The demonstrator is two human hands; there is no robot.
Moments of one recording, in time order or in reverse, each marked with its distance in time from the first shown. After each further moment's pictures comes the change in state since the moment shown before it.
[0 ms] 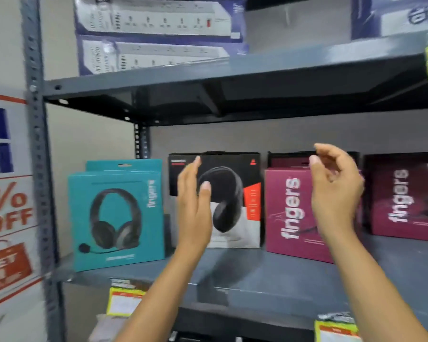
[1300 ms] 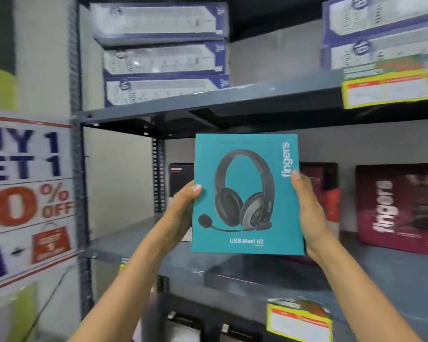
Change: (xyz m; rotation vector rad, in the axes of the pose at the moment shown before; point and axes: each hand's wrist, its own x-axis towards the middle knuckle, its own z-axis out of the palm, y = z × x) left_hand -0.021 0.072 -0.006 -0.409 -0.468 -0.430; right_hand 0.007 -0.002 -0.078 0.534 -0.592 0.598
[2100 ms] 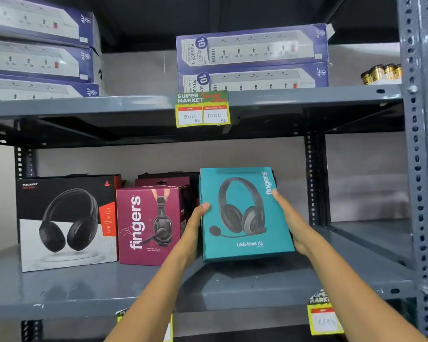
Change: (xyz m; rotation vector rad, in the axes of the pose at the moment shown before) left_hand 0.082 -0.095 0.281 -0.363 -0.184 -0.253; right_hand -0.017 -0.071 -0.278 -0.178 0.184 0.338
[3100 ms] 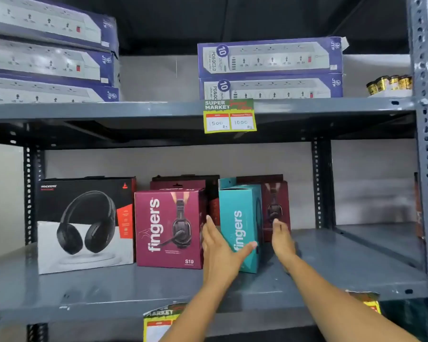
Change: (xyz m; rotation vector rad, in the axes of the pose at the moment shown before) left_hand -0.041 -0.025 0.013 0.913 0.400 0.199; right_hand 0.030 0.068 0.053 -0.530 0.609 -0.053
